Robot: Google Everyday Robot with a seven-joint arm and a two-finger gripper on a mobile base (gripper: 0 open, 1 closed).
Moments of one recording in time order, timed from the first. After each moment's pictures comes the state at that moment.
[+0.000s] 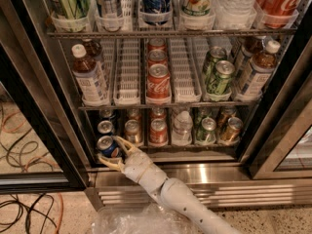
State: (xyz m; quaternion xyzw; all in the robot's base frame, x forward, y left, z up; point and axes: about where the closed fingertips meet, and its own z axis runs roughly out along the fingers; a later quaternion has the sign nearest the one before) arm 0.569 0.129 0.631 -0.32 0.53 0.26 0.74
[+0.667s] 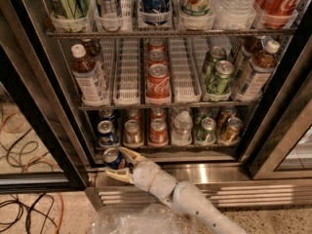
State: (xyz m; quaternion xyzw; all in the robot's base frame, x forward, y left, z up) arm 0.536 0.112 0.609 -0.35 0.55 0.31 0.69
